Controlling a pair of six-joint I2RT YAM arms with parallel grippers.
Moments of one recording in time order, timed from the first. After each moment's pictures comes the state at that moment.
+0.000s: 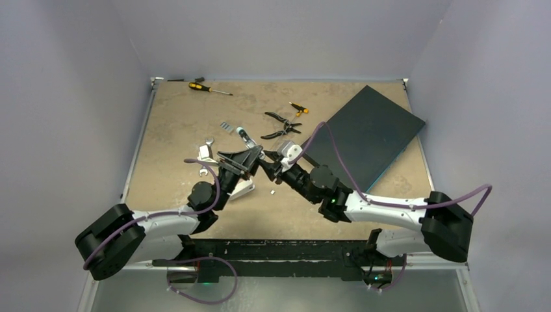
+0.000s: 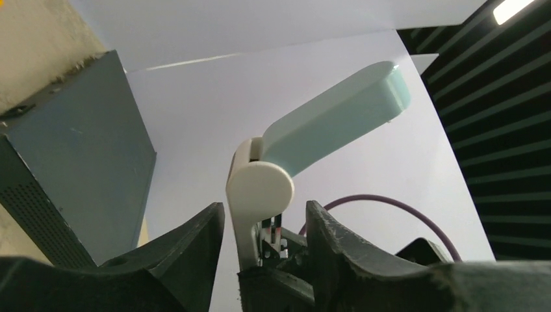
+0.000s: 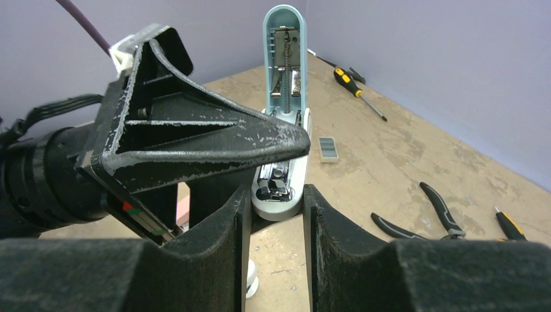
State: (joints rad) left arm -0.83 1.15 0.21 1.26 -0.34 -1.45; right arm 1.09 1.28 0.65 0.75 0.21 -0.09
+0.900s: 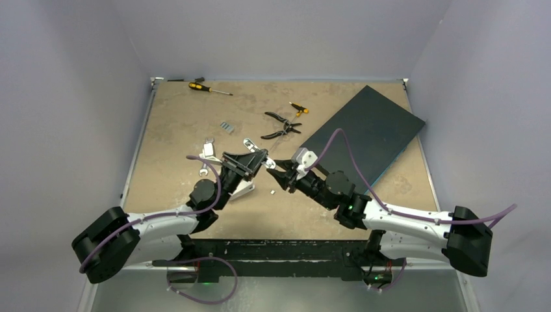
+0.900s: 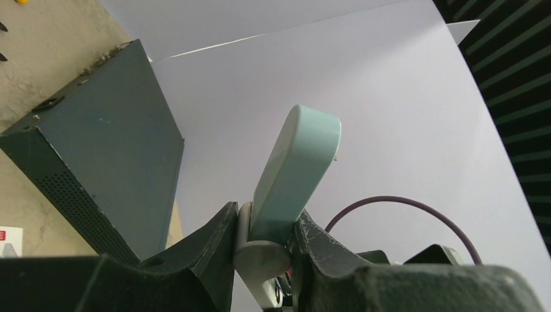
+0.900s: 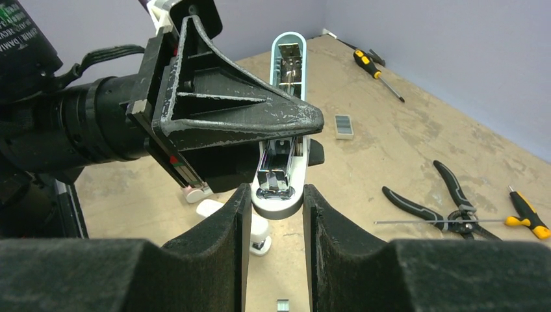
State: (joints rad) left arm -0.85 1.12 0.23 1.16 -0.29 -1.37; right arm 1.09 1.06 0.53 0.61 0.11 -0.05
